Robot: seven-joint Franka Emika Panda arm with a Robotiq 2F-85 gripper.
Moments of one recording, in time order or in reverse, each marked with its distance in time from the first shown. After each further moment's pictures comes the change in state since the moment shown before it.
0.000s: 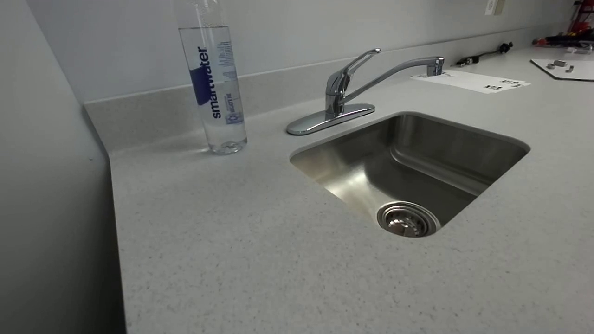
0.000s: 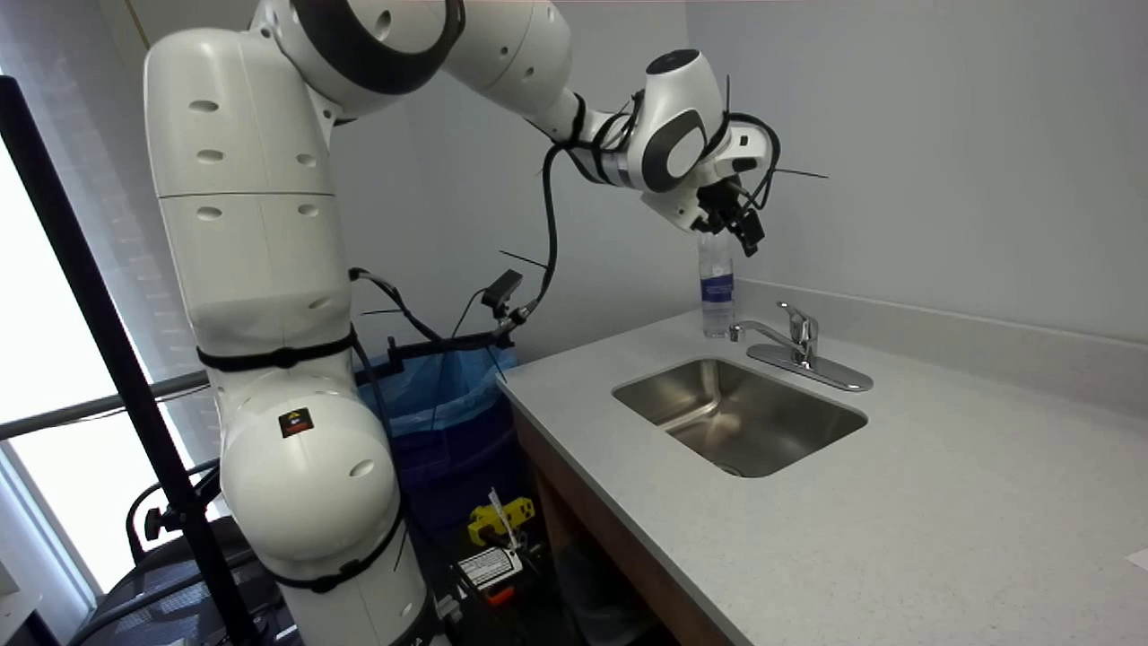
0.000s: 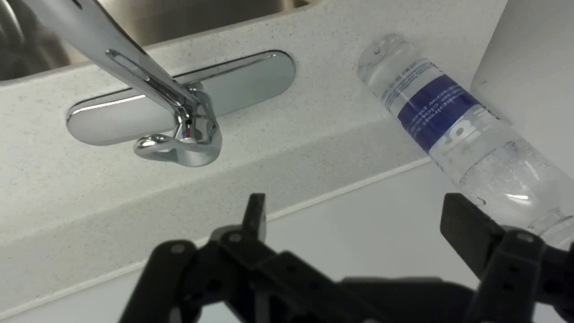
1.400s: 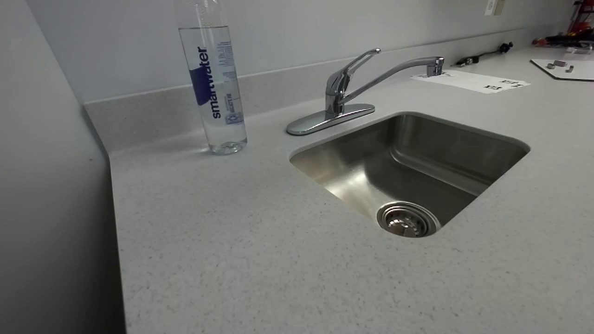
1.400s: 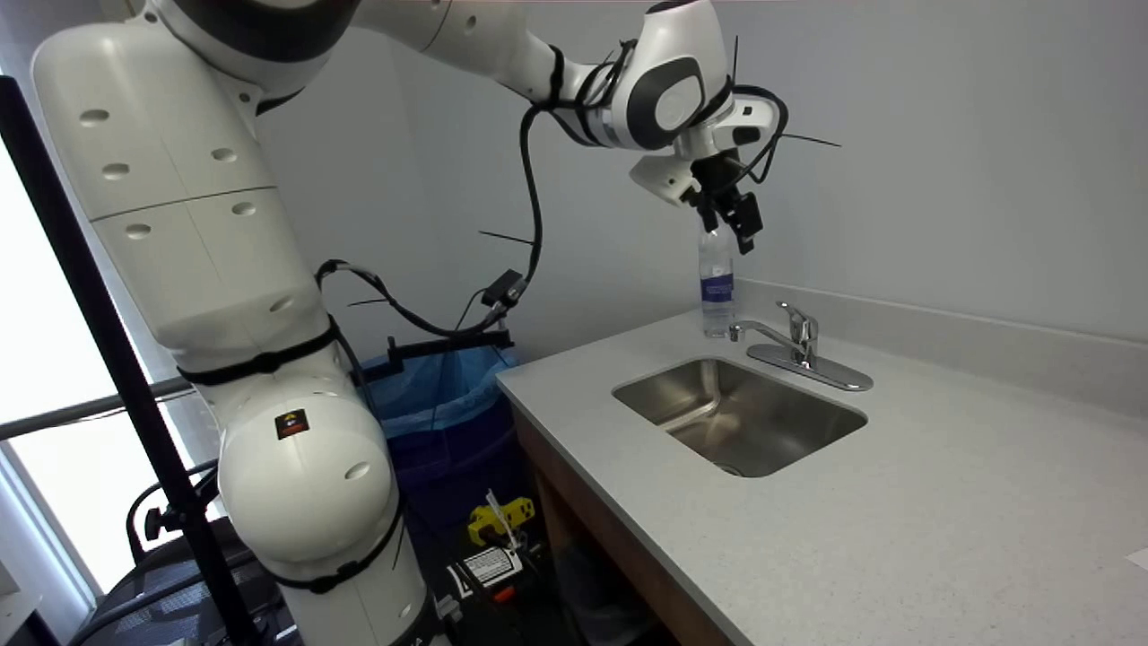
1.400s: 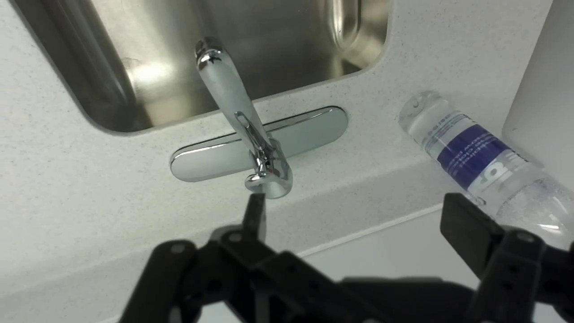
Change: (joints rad) arm -0.024 -0.191 -0.058 -0.101 0.001 -0.251 -0.027
